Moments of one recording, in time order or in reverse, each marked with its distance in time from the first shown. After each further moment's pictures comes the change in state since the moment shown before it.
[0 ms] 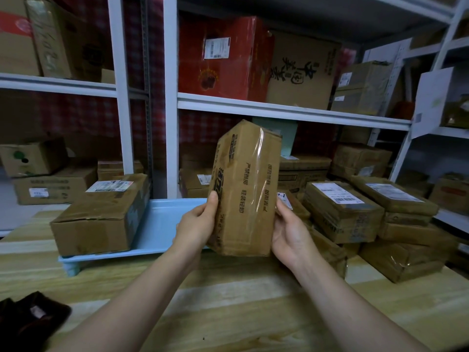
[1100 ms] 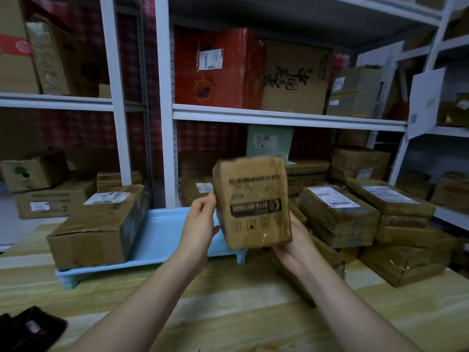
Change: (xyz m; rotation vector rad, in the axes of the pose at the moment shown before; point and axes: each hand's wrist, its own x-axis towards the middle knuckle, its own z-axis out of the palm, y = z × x) left_hand -0.008 0.016 0.017 -0.250 -0.063 0.192; right_hand -0.011 -0.018 -0.006 -0.162 0.066 -0.048
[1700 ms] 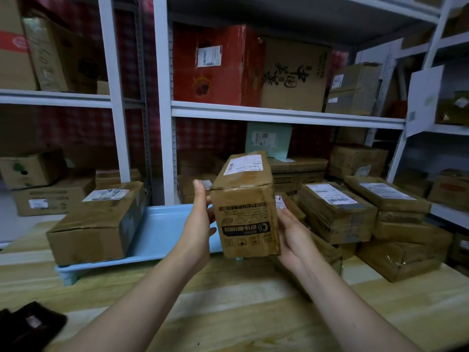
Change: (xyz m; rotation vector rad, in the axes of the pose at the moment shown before) left_hand -0.009 0.003 0.004 -0.111 -0.079 -0.074; right_hand 0.011 0.012 -0.012 0.247 0.160 0.099
